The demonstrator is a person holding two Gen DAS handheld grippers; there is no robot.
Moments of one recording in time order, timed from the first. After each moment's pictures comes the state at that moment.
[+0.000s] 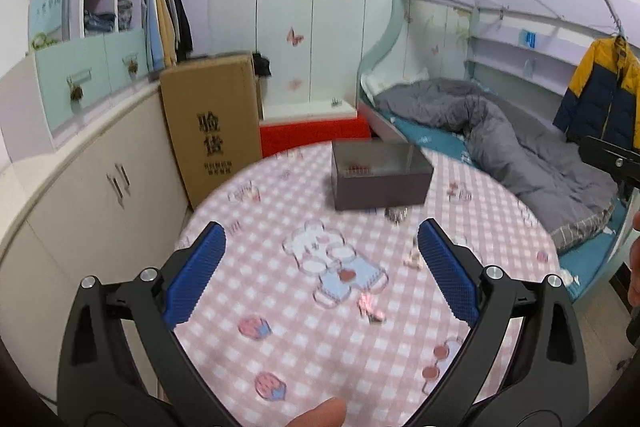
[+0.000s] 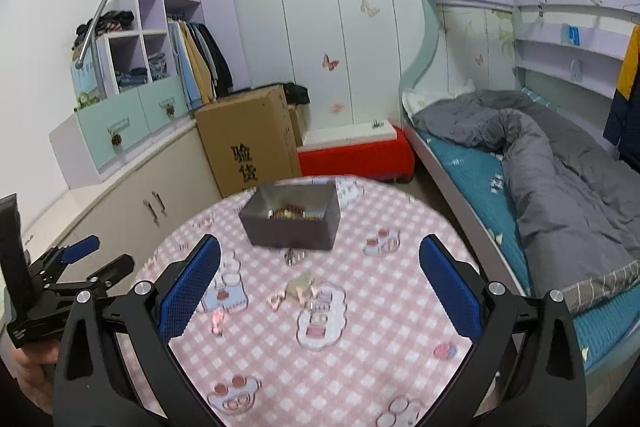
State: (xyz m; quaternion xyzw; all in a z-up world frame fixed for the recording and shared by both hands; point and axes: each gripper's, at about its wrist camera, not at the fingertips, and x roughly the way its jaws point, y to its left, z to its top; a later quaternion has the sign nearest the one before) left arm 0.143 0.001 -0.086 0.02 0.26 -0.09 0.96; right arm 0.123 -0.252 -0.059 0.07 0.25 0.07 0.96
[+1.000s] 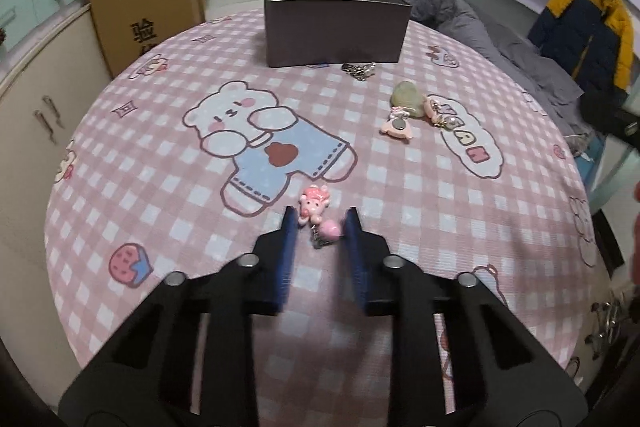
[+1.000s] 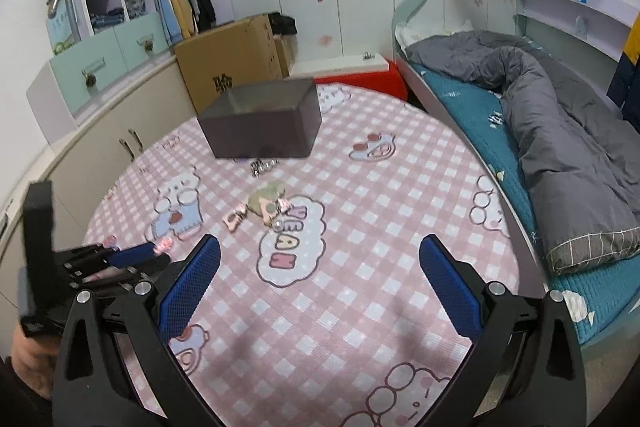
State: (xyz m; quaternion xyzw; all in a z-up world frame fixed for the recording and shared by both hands) left arm 0.190 -0.034 -0.200 0.04 0.42 -0.18 0.89; right arm 0.154 -0.256 -0.143 0.05 0.36 0.06 0.93
